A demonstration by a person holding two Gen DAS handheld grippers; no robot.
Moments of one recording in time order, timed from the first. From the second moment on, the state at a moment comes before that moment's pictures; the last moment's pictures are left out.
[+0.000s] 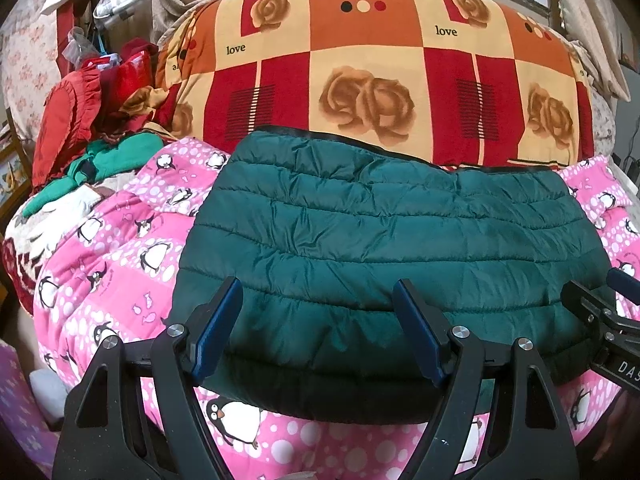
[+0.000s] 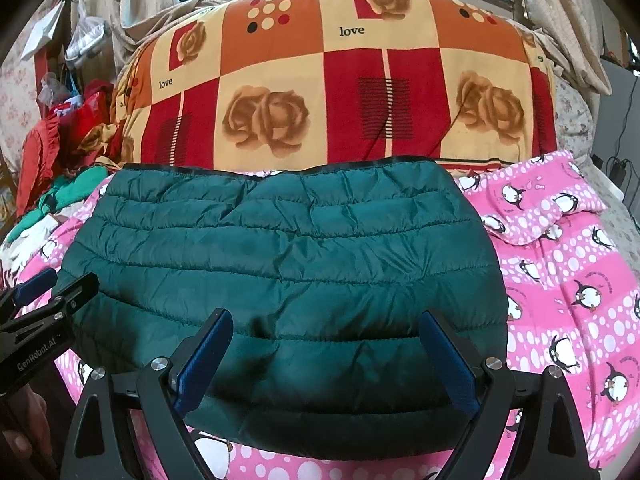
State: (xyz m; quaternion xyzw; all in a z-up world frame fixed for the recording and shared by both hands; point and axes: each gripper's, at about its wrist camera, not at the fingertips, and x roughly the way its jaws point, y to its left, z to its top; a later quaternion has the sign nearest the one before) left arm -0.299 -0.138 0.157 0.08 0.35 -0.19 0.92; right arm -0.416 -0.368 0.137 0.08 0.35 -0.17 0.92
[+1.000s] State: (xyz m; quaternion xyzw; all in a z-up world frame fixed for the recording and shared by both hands) left arm -0.263 -0.151 0.153 0.09 0.34 -0.19 0.92; right arm -0.383 -0.377 0.140 0.08 0.35 -0.17 0.92
